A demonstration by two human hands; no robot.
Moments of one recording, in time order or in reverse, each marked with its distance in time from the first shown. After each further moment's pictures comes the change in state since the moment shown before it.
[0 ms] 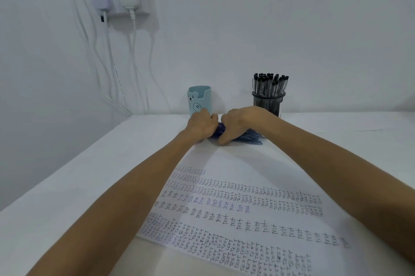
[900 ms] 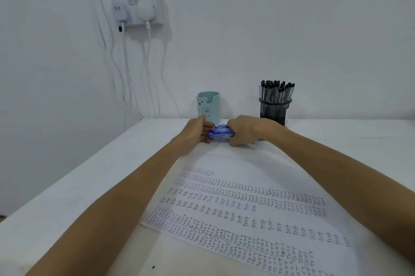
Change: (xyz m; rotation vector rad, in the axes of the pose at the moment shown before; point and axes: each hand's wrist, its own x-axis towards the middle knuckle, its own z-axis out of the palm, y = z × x) left_hand -0.028 -0.025 -0.027 -0.844 -0.112 -0.248; right_hand 0.005 0.008 0.019 0.070 0.197 -0.116
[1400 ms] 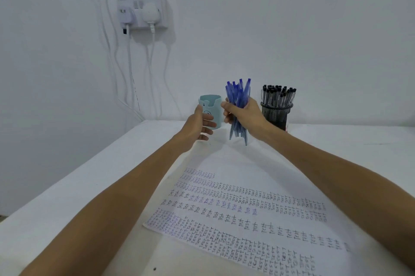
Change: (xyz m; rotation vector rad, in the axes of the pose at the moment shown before) left_hand -0.005 0.018 -0.003 0.014 0.039 0.070; right_hand 0.020 0.005 0.004 1.433 0.610 -0.062
